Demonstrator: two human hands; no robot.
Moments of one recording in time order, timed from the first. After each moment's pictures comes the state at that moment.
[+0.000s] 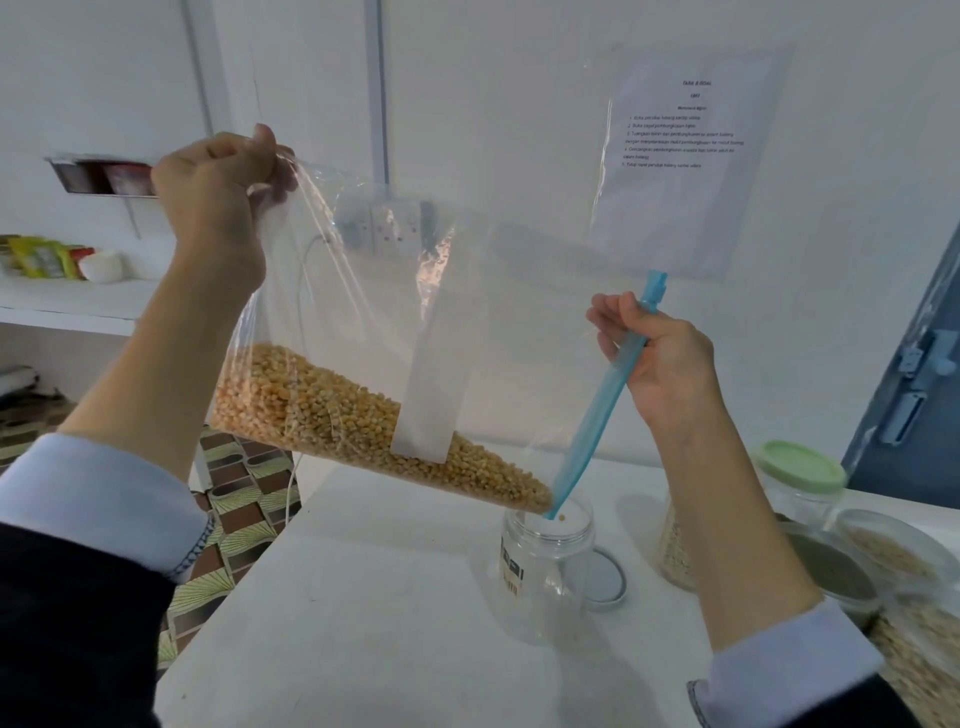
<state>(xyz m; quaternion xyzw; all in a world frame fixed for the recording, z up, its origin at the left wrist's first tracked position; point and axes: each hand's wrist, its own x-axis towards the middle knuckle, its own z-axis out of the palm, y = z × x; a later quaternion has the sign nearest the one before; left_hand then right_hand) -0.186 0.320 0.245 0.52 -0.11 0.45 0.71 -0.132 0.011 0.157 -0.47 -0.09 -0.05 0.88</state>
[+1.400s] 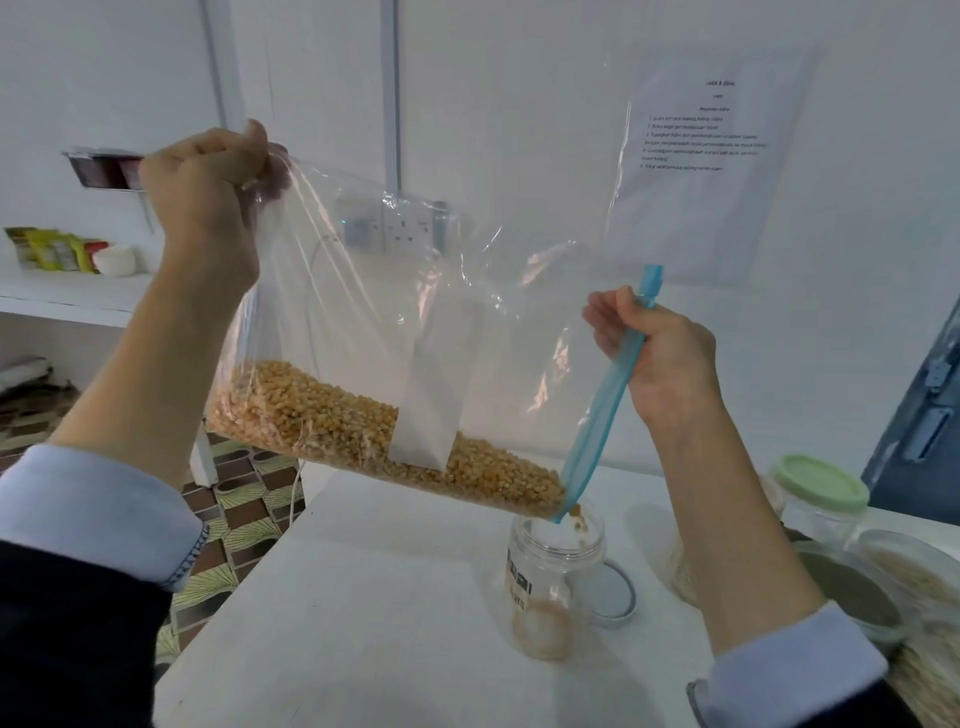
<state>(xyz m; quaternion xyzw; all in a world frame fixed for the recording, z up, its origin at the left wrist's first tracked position) -0.186 0.327 0.244 0.49 -0.13 0.45 0.73 -0.130 0.028 0.166 -0.48 -0.10 -0.05 0.87</state>
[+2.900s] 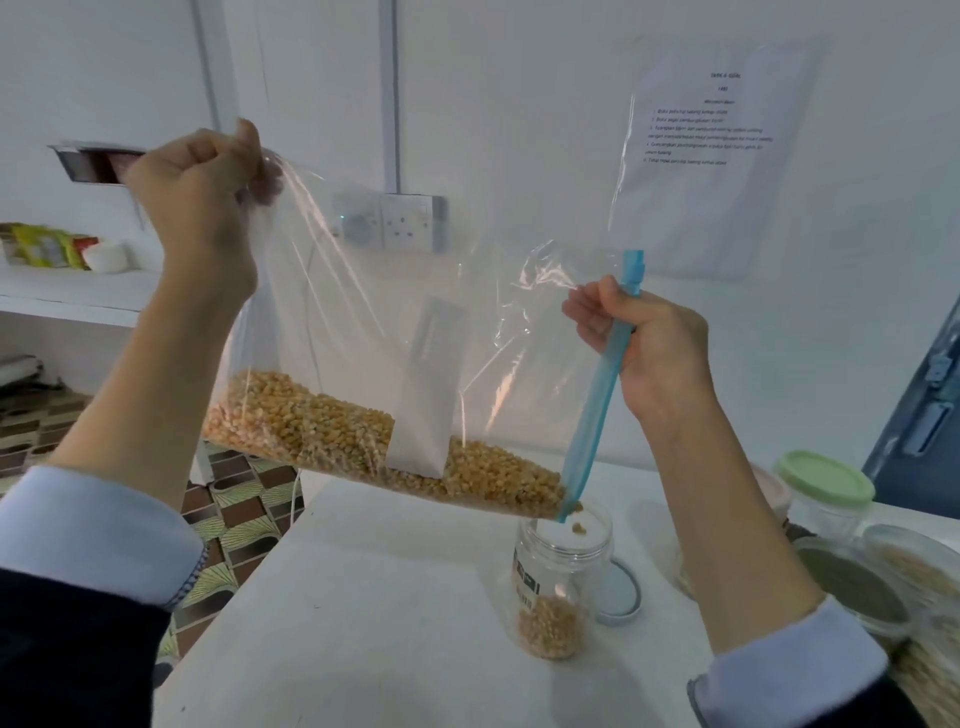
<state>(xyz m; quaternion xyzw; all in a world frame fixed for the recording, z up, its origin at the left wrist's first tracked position) -0.182 0.339 0.234 0.51 -0.13 0.51 0.68 -0.146 0.046 0.173 -0.50 -0.11 -0.08 0.86</state>
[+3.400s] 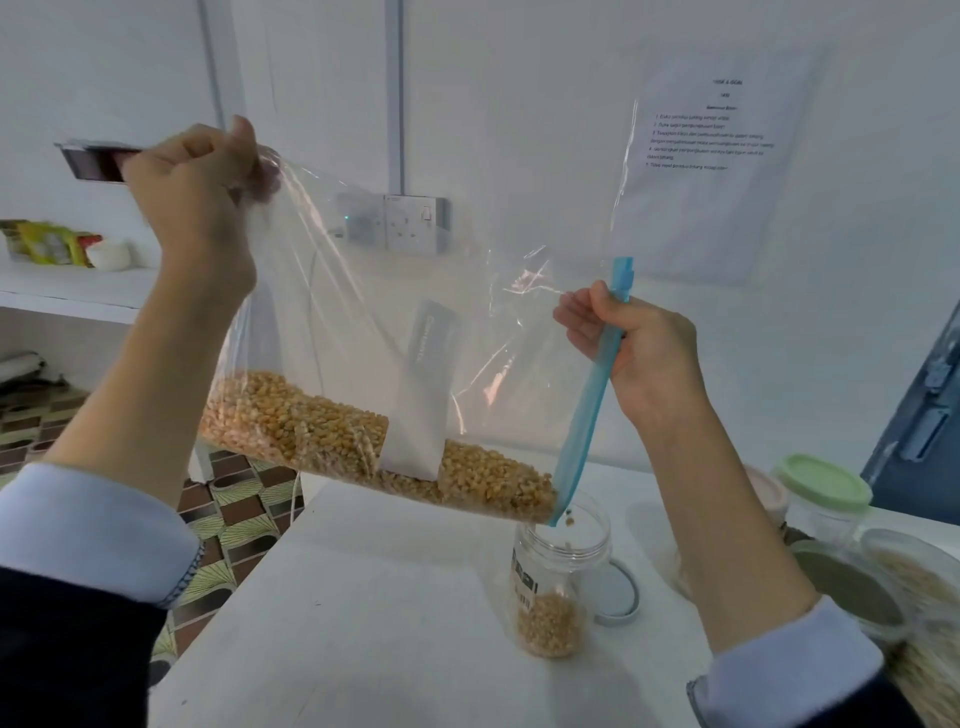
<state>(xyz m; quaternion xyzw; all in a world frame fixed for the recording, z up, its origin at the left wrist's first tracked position) -0.189 0.340 0.235 0.49 -0.12 0.50 0.71 -0.147 0.050 0.172 -0.50 -0.11 -0.06 0.85</state>
